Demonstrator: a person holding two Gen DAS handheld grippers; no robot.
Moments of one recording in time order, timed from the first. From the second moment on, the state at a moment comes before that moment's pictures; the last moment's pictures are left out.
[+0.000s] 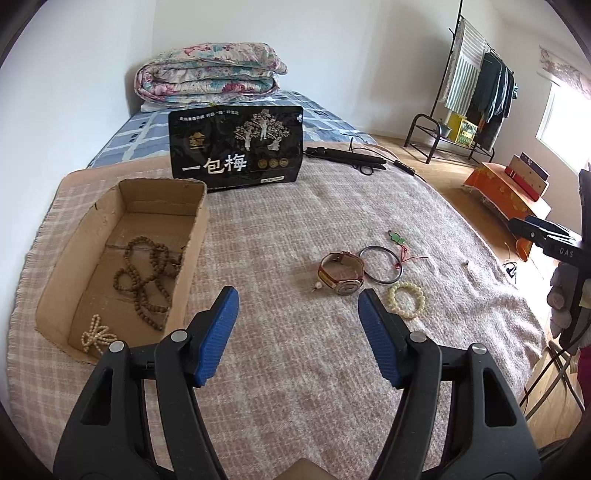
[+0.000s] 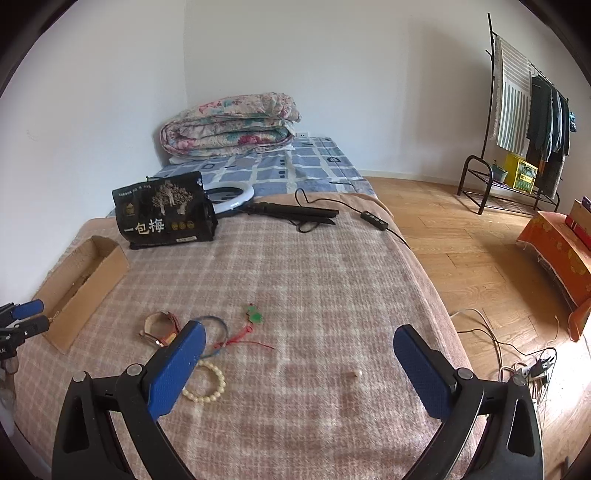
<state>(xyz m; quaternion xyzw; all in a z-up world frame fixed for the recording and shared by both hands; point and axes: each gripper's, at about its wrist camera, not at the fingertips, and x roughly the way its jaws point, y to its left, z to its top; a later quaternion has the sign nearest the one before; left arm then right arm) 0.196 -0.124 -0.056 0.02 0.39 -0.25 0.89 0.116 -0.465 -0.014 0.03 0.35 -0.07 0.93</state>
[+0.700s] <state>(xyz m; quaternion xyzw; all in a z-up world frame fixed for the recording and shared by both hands) 0.244 -0.211 -0.125 0.04 0.42 -0.28 0.86 0.117 -0.414 -0.090 -0.02 0.40 0.02 0.92</state>
